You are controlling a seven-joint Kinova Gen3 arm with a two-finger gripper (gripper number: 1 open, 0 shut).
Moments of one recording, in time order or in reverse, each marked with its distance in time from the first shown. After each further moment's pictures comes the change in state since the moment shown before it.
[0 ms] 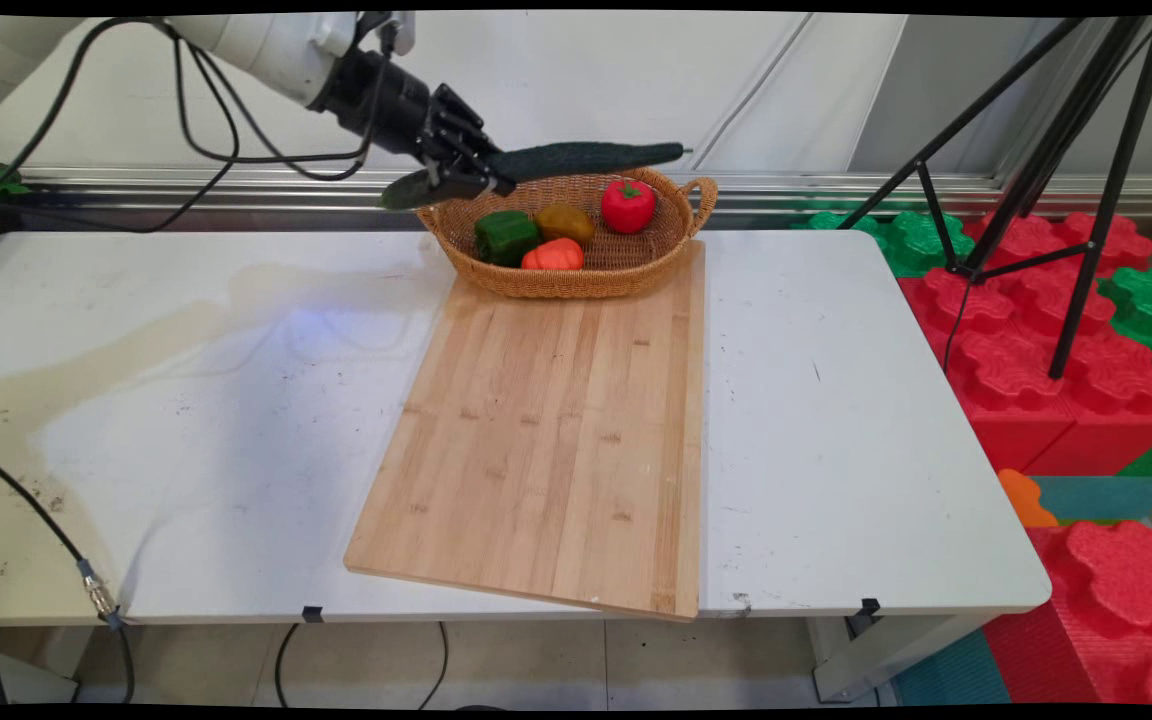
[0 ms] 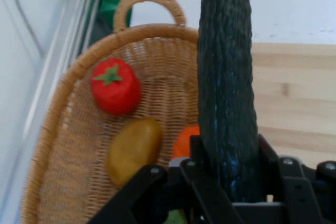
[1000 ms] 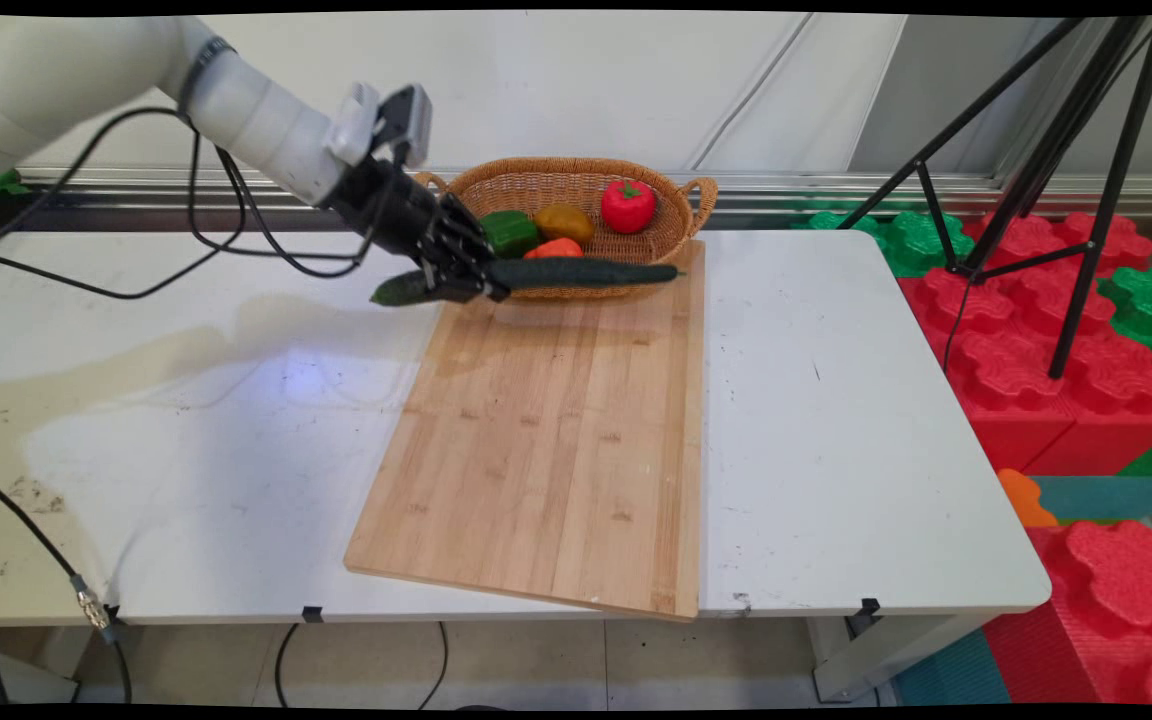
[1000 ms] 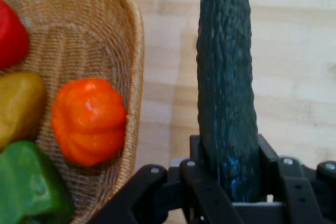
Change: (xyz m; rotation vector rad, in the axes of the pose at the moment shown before) arm -0.033 0.064 0.032 -0.138 -0.073 -0.055
